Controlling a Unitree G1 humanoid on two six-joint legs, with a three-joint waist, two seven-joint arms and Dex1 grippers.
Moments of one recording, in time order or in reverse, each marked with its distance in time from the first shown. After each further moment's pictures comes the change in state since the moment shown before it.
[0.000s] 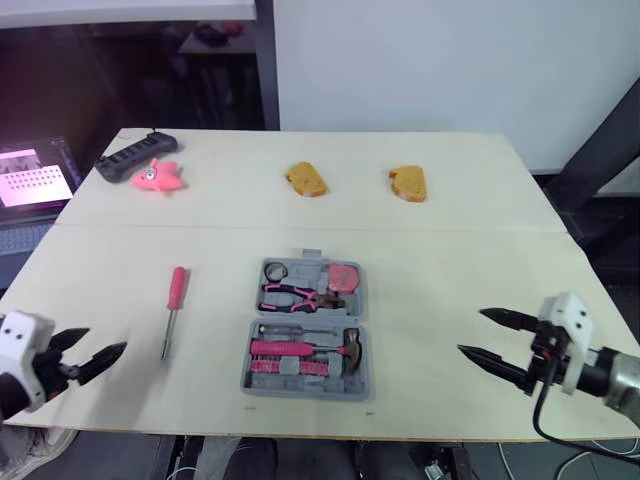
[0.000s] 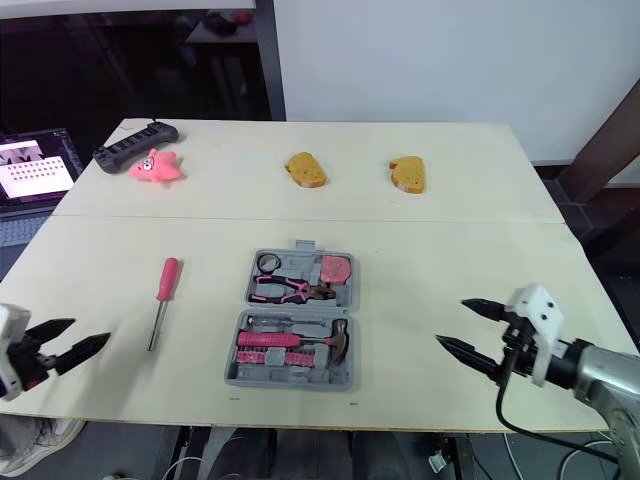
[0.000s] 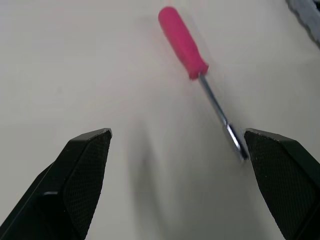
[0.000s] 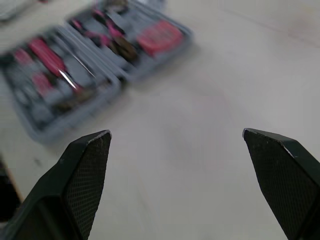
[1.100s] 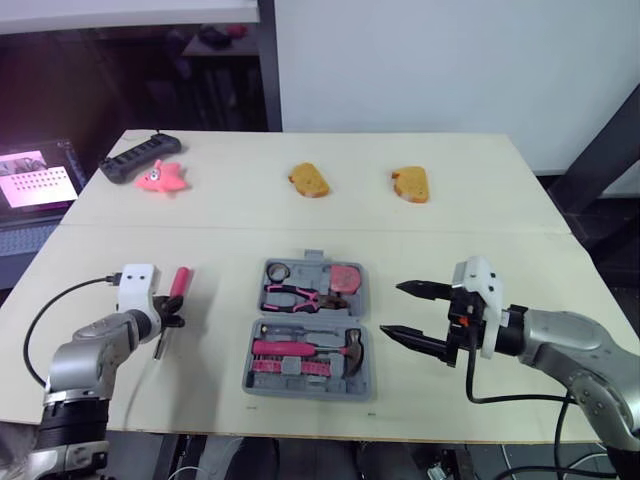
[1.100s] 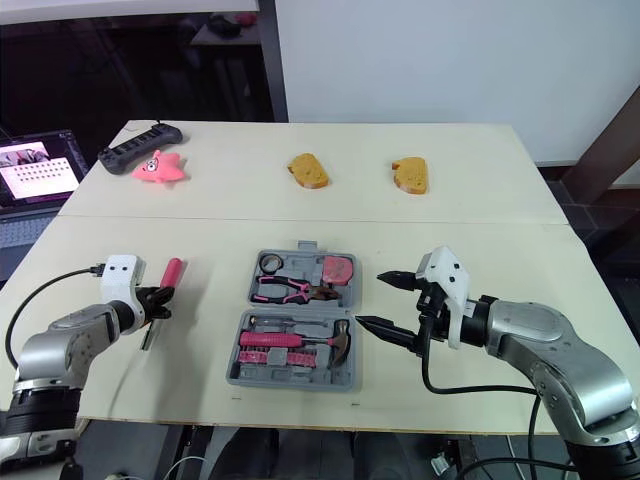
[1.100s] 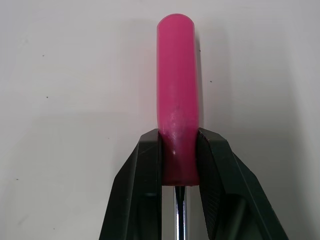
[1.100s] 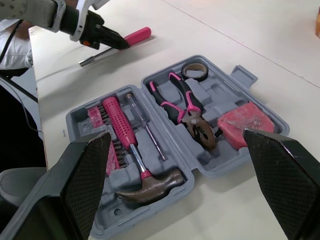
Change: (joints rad) left arm -0.477 -0.198 -0.345 0.108 0.160 0.355 0.494; right arm -0.303 0.026 0.268 -0.167 0.088 0.214 -0.161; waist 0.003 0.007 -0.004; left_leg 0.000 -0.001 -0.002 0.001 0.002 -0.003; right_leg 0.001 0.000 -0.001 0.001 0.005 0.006
